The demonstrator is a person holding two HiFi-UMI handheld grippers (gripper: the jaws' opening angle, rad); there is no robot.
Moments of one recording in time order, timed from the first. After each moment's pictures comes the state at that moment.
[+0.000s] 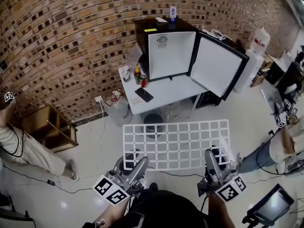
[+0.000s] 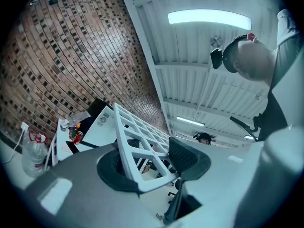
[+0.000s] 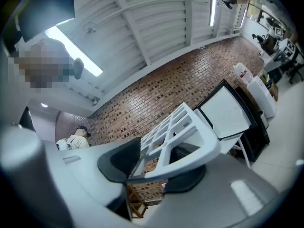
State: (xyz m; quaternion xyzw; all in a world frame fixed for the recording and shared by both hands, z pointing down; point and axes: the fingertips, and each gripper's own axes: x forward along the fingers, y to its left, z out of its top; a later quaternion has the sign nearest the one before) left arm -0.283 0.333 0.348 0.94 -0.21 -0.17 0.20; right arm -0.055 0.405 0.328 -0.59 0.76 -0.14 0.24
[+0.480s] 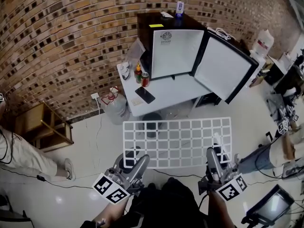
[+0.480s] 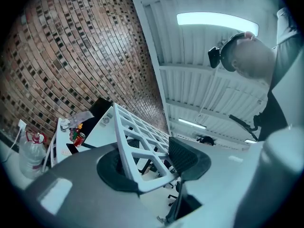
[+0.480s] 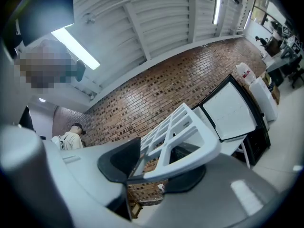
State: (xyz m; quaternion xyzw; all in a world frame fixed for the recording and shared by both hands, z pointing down) left arm -0.291 0.253 0.361 0.94 -0.21 -0.18 0.21; right arm -0.065 0.325 0.332 -0.60 0.76 -0.13 0.22
